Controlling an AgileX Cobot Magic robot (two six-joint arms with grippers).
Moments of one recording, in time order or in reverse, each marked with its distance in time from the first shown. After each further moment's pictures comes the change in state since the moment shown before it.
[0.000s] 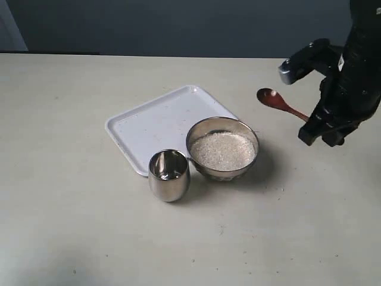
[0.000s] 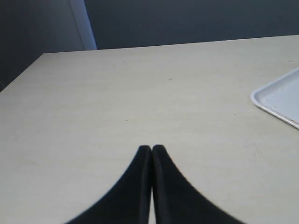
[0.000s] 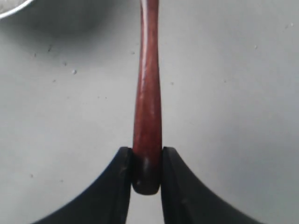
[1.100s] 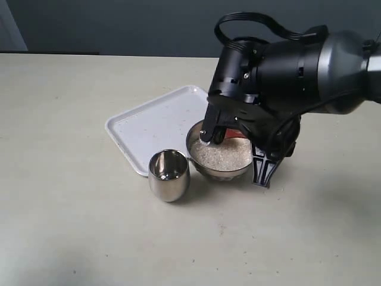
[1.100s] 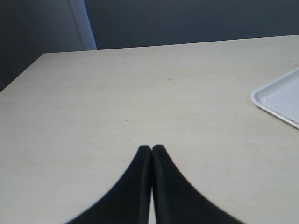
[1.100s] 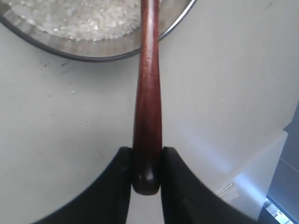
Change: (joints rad) left arm 0.000 0.000 0.000 0.000 0.000 0.000; right arm 0.469 0.160 -0.002 -0.448 0.065 0.184
